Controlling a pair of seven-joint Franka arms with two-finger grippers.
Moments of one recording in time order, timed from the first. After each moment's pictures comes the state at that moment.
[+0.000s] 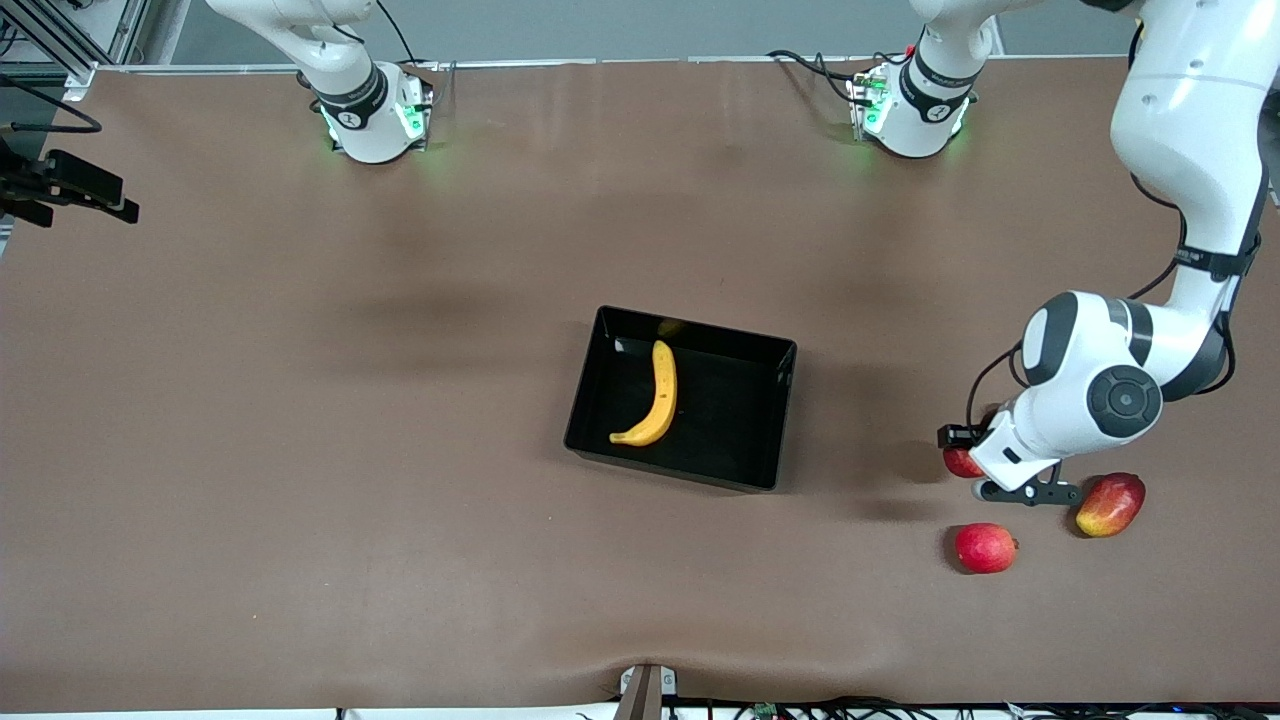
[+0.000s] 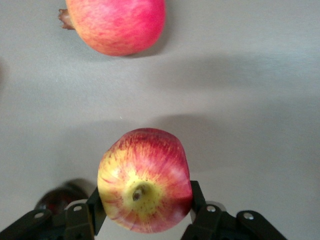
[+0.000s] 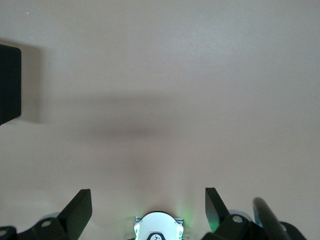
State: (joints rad) left arm 0.28 0.65 -0.37 -1.68 0.30 2.20 -0.15; right arm -0.06 -0.02 -0.03 -1.51 0.05 1.33 -0.09
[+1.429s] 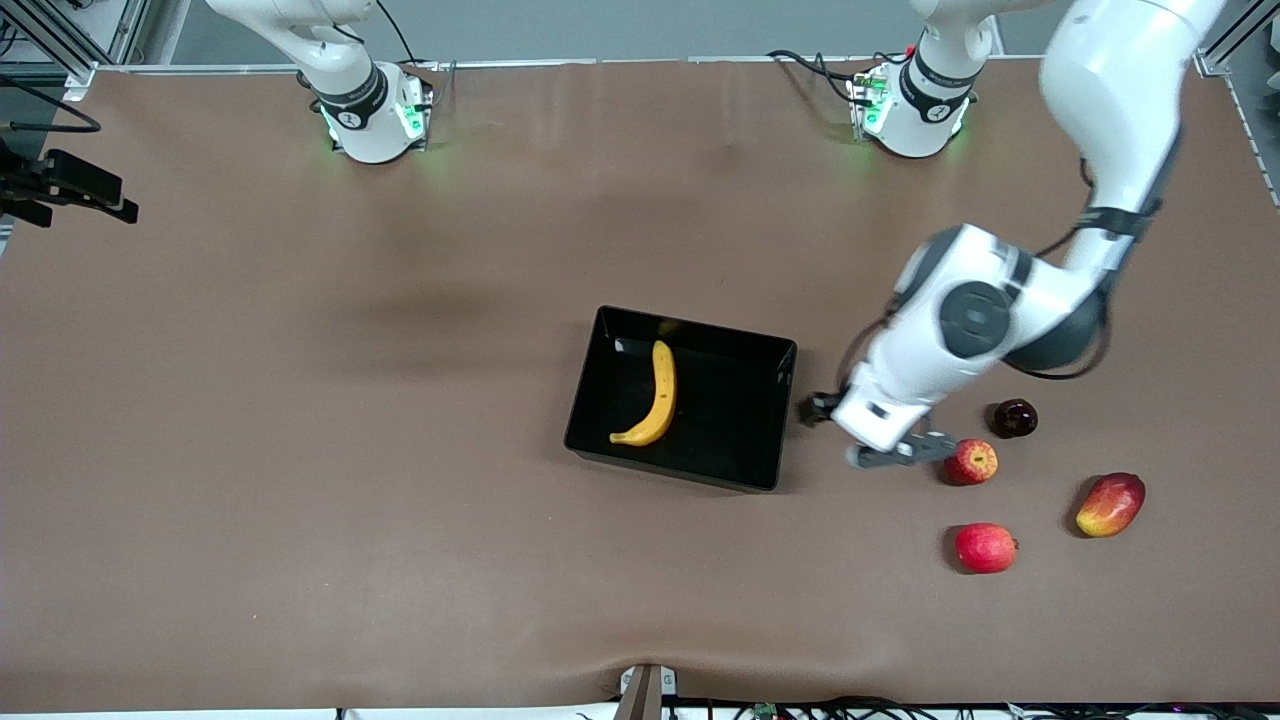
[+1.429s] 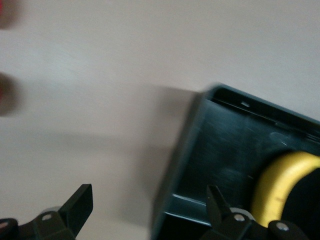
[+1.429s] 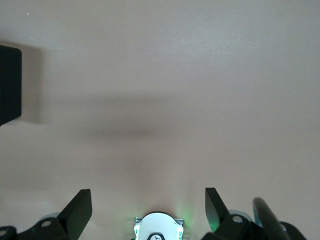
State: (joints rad) left arm 0.10 0.56 -0.65 -1.64 0.30 2.12 -0.75; right arm -0.06 -0.02 -0.03 -1.51 0.05 1.33 -0.09
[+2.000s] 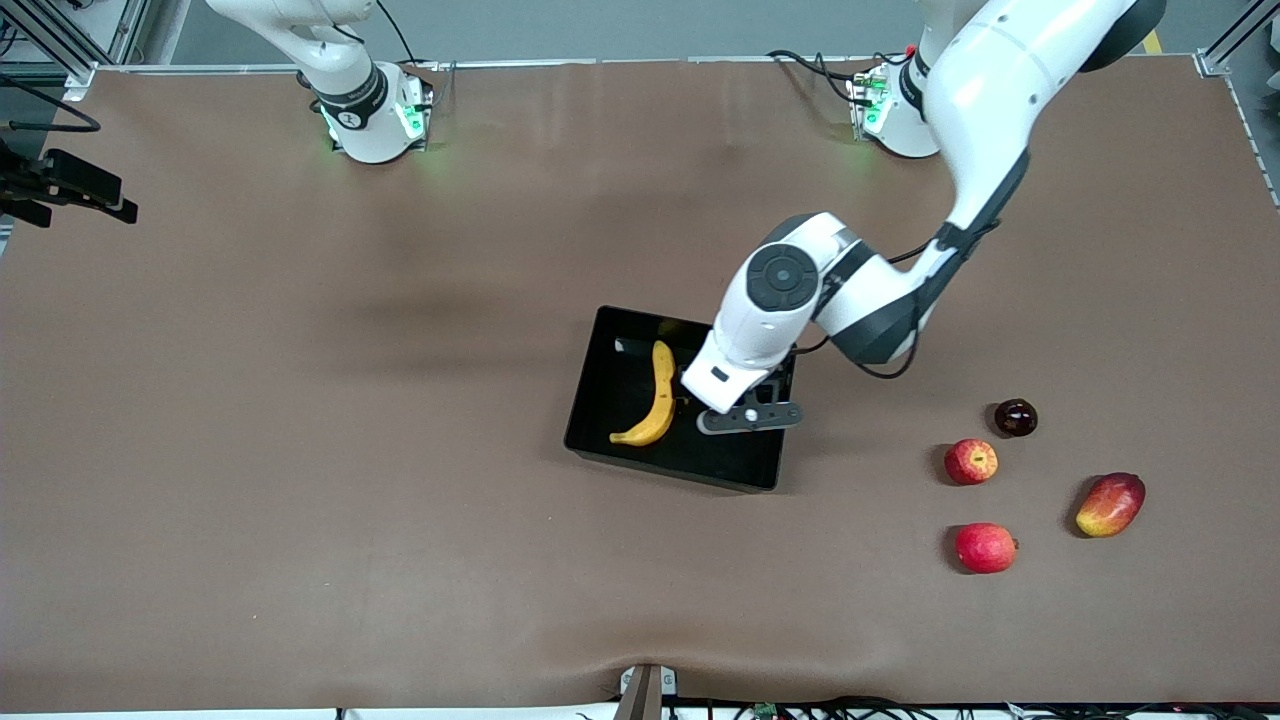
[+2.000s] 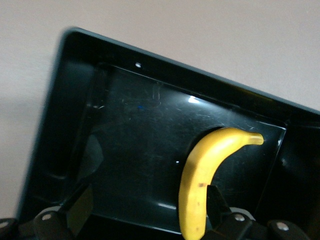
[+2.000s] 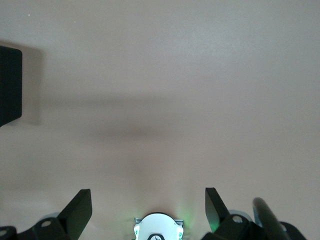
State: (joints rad) left arm -0.14 0.71 -0.60 -1.54 0.41 2.21 -0.93; right arm -0.06 -0.02 -0.03 -1.51 0.05 1.34 -0.09
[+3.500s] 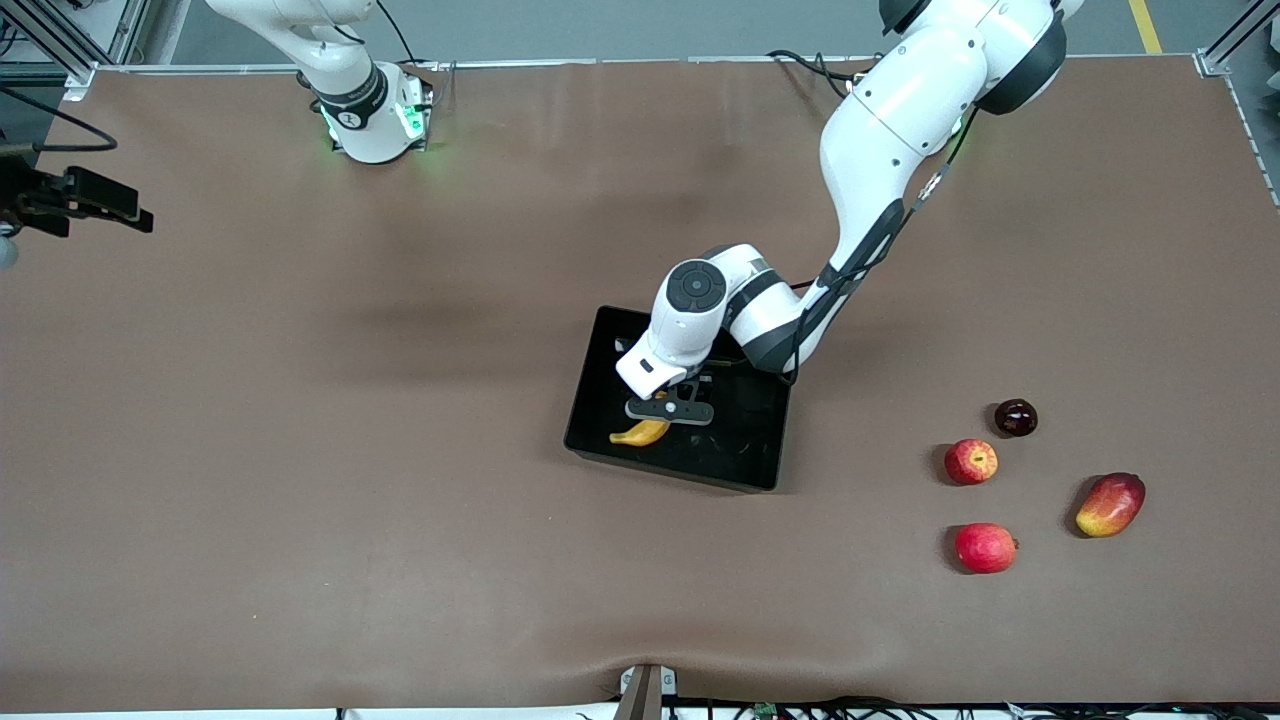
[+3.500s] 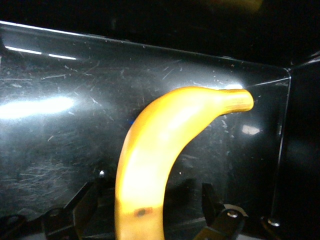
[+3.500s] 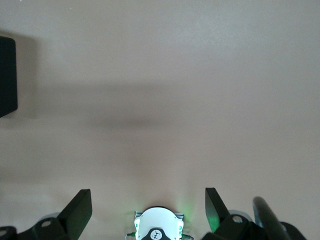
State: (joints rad) left arm -0.42 0.88 -0.37 -1.52 0.41 2.50 -0.88; right arm -0.06 0.03 -0.03 -1.50 0.05 1.32 -0.09
